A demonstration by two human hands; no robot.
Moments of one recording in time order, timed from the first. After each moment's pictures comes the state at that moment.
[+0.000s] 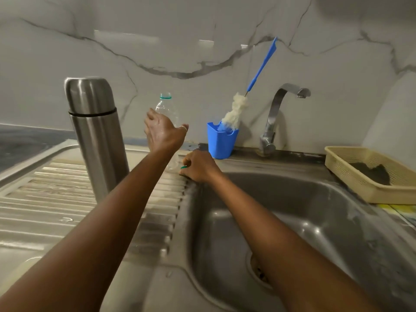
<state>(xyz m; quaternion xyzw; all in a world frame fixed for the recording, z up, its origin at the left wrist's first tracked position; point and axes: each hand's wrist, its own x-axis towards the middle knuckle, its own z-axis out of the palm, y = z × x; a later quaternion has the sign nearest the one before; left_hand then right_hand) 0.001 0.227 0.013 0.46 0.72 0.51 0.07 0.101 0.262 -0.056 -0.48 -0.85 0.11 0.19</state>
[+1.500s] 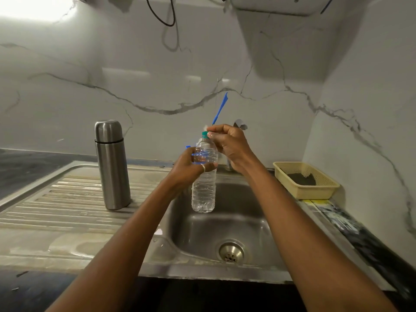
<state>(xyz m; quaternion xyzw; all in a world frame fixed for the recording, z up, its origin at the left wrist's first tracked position) 0.105 0.084 0.036 0.61 0.48 0.53 0.34 0.244 0.128 0.087 -0.34 -0.64 0.41 0.56</state>
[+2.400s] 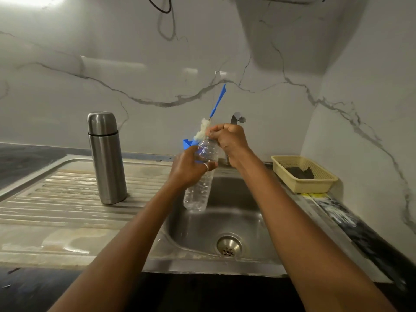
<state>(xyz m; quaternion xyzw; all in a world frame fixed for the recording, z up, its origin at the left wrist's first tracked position) 0.118 0.091 0.022 0.63 0.57 0.49 0.22 0.239 0.122 0.085 -0.45 -0.59 0.38 0.56</state>
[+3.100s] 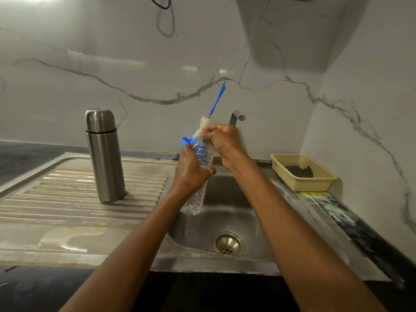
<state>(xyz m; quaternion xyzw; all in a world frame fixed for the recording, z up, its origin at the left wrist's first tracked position) 0.129 0.092 0.003 0.62 0.58 0.51 0.15 0.226 0.122 0.077 -0.46 -0.60 0.36 0.55</state>
